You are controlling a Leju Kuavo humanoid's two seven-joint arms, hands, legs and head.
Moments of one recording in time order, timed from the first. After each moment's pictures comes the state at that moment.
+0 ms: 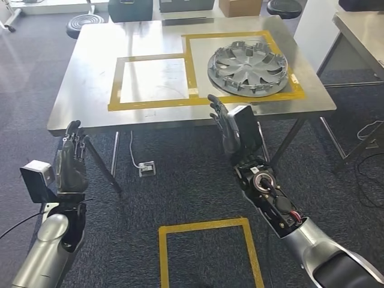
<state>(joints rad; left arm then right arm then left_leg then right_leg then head) -0.43 0.02 -0.43 -1.18 0.22 0.13 -0.52 -0.43 -0.11 0.42 -1.39 -0.13 -0.12 -0.17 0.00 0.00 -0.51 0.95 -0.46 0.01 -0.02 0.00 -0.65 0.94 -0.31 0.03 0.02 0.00</state>
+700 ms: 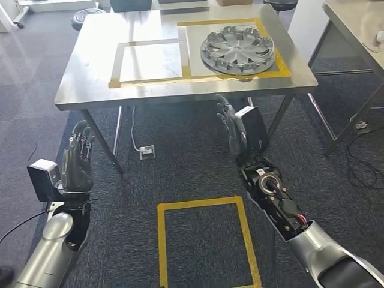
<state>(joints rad) -0.42 0.01 -0.43 -1.17 0.22 0.13 -0.52 -0.42 -0.11 0.41 -1.40 -0.12 -0.12 -0.16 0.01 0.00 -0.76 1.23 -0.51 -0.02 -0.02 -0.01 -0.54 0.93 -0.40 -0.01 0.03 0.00</state>
